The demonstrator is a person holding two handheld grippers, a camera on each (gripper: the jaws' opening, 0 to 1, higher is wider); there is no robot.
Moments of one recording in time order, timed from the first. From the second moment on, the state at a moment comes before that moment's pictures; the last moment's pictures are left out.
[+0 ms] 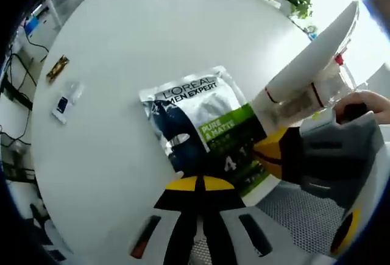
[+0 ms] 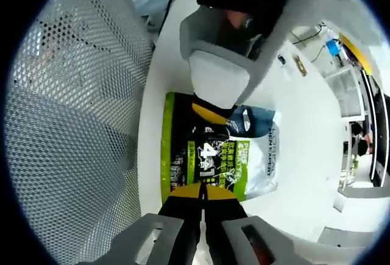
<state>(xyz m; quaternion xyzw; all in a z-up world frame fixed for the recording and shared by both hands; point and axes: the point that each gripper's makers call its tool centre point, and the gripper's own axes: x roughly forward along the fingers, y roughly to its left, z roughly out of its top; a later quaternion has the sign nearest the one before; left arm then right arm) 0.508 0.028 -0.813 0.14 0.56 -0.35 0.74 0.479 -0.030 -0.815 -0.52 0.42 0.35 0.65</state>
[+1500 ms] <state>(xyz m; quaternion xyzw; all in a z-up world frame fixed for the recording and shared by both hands) 0.523 0.007 -0.783 0.10 0.49 -0.38 0.78 0.436 0.009 -0.727 -0.26 0.32 0.49 0.77</state>
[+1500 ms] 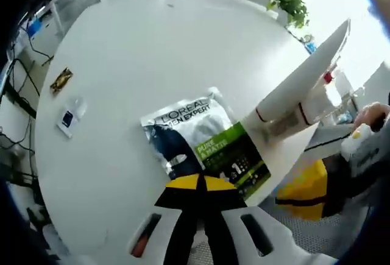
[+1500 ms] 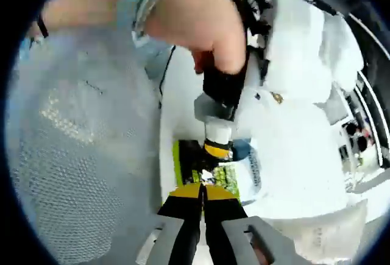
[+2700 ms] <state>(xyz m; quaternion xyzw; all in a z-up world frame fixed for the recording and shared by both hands) 0.466 -0.097 -0.754 0.16 0.37 -0.57 0.71 0.441 -0.132 -0.747 -0.09 0.40 0.32 0.86</state>
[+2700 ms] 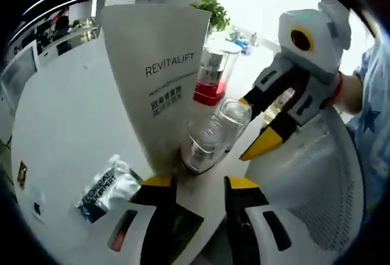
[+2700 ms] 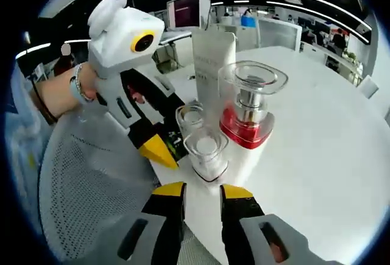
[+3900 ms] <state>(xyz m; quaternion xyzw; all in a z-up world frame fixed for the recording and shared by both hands) 0.471 -0.110 -0.753 0.22 0.29 -0.59 0.72 0.448 -0.141 -0.752 -0.13 0.39 0.30 0.86</state>
